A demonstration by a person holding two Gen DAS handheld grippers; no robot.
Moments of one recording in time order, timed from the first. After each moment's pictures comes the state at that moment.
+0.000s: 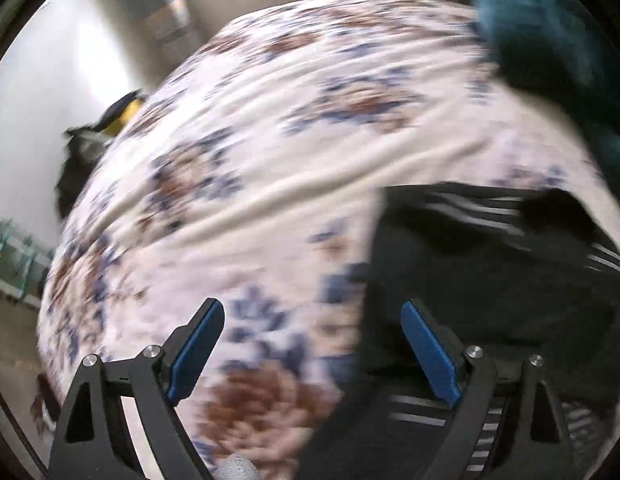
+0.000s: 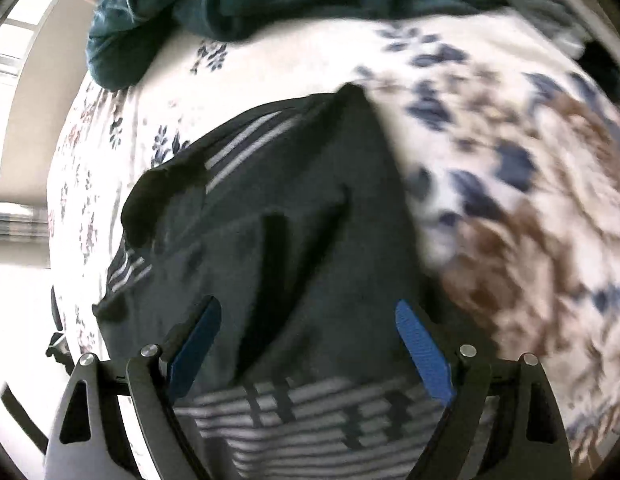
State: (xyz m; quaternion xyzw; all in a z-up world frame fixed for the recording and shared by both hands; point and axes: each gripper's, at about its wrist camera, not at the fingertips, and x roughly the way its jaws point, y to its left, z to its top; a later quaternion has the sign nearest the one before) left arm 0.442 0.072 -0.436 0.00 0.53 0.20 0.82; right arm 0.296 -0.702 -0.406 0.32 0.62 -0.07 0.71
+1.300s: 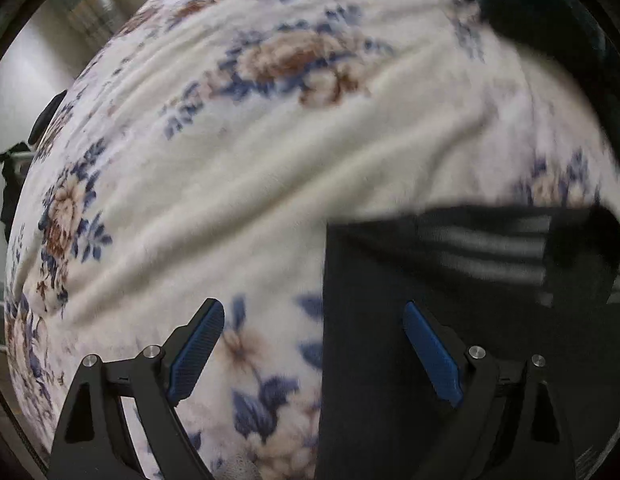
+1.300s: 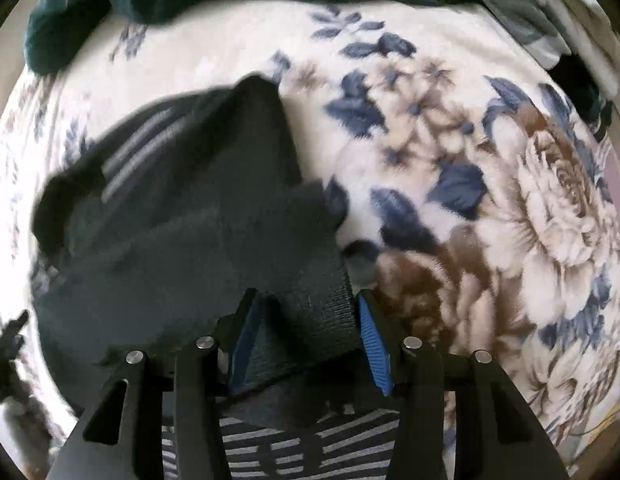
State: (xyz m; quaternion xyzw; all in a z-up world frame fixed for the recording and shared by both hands) left arm 0.571 0.045 -0.529 0.01 0.61 0.09 0.78; right arm 0.306 -0.637 -0.449 0.22 0.66 -0.17 0.70
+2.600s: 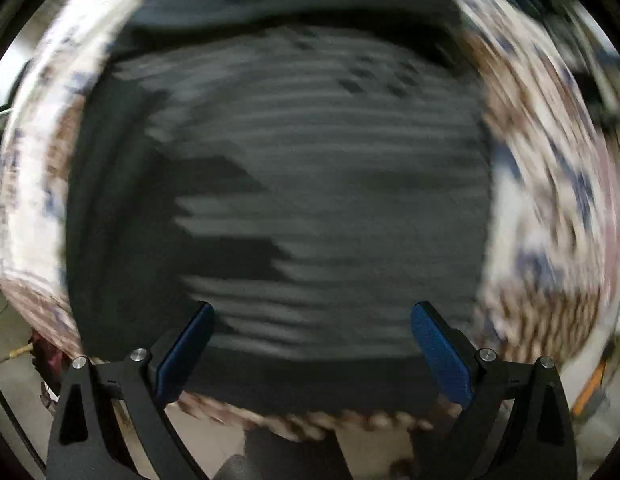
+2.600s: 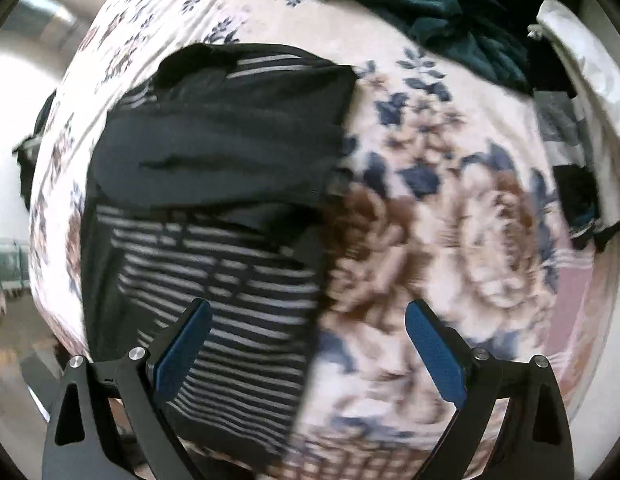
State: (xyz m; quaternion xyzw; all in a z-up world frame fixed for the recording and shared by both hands) left arm 0.206 -0.282 -0.496 0.02 0.73 0.00 0.69; right arm 0.231 -0.667 -0.327 0.05 0.70 0.09 0.70
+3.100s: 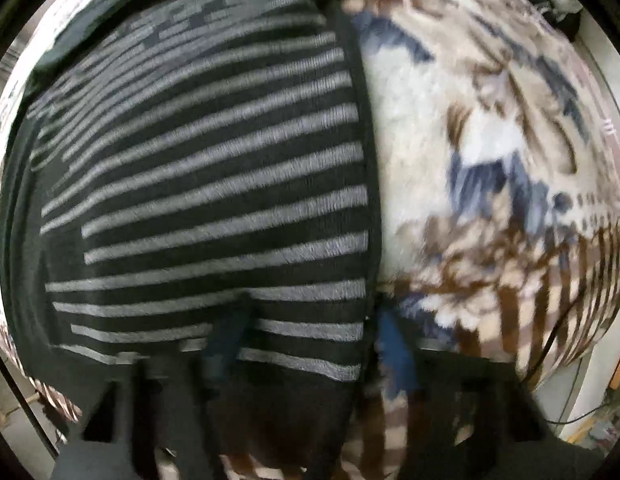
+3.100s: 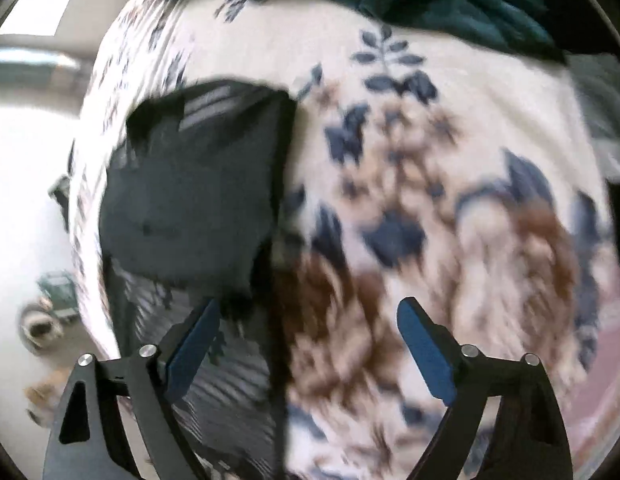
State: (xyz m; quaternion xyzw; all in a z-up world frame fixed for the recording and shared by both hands) left arm 0.186 -0.382 -0.573 0.08 0.69 -0.05 0.72; right arm 0.323 -0.747 -0.416 0.20 0.70 0.14 0.67
